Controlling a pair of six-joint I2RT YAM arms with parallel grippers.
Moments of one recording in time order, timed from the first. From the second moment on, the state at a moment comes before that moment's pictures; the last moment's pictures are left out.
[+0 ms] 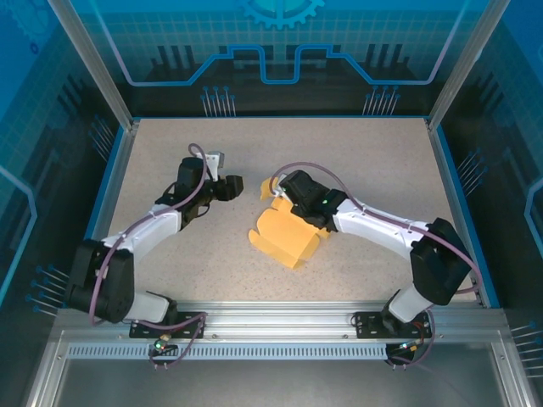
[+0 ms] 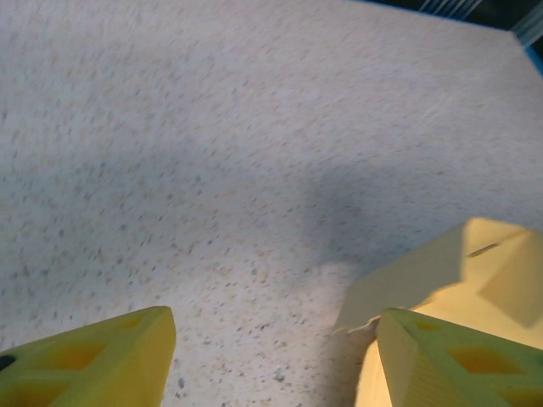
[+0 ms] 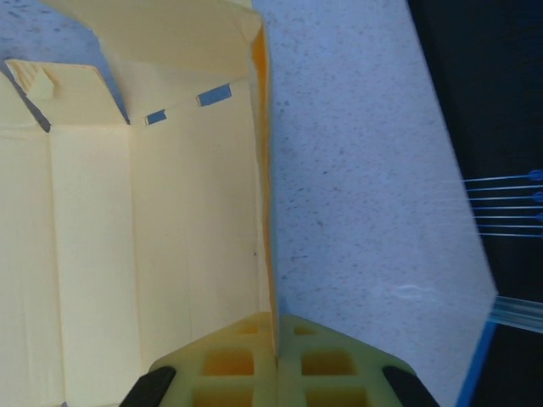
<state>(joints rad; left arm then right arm) -0.24 1.43 0.81 0.01 0.21 -0.33 0.79 1.58 1.12 -0.46 0.61 -0.46</state>
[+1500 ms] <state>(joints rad) -0.29 1.91 1.08 -0.02 0.30 -0.33 0.78 1.68 0.97 -0.08 0.77 -0.68</state>
